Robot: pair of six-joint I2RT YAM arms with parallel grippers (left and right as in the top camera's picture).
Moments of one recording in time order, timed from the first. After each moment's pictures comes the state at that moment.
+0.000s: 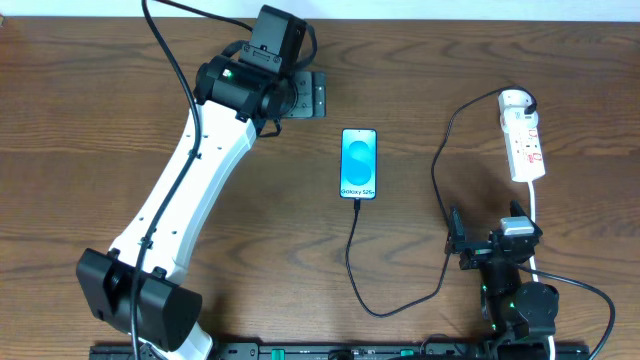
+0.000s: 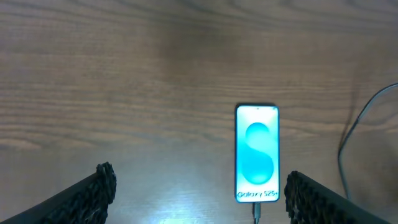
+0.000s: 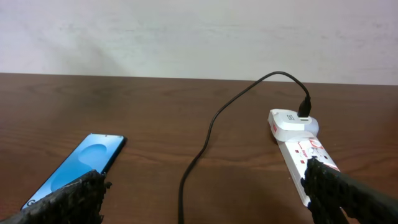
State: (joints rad) left arm -0.41 1.77 1.80 -1.05 -0.04 -0.38; right arm 0.06 0.02 0.01 -0.07 -0.03 -0.01
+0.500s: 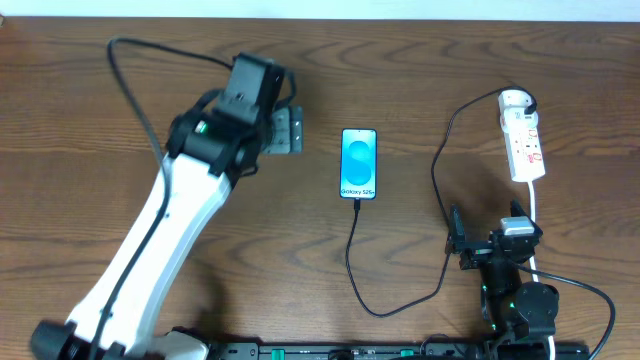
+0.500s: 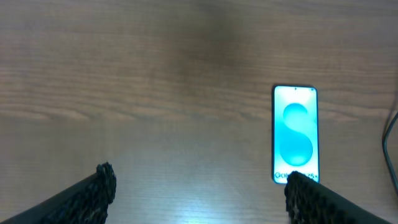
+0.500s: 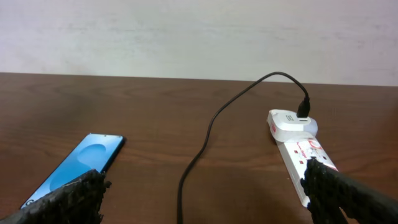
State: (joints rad) left arm -0.40 1.48 1.44 -0.93 -0.14 -0.35; right arm 0.06 0.01 0.01 -0.07 -0.03 -0.01
